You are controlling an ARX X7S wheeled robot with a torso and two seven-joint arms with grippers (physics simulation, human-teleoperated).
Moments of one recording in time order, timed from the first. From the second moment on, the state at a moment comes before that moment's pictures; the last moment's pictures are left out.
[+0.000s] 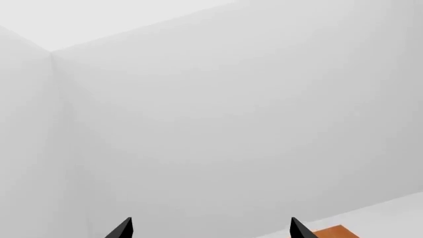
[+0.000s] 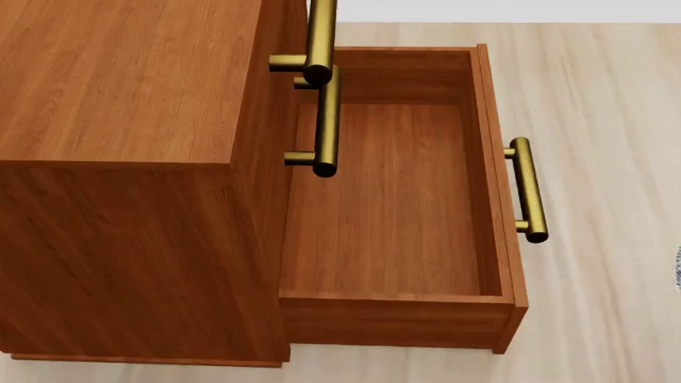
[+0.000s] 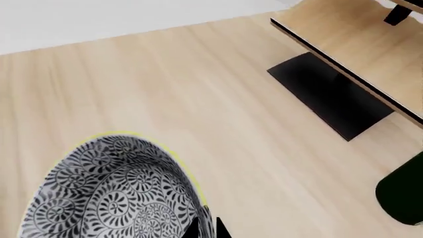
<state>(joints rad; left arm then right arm) -1.17 -0.57 0.10 0.63 -0.58 -1.00 -0.24 0.50 0.76 0.41 -0.26 1.00 1.21 0.66</state>
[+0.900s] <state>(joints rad) -1.17 -0.57 0.09 0.63 -0.60 -1.00 -0.25 1.17 0.71 -0.07 -0.04 0.91 1.30 0.64</state>
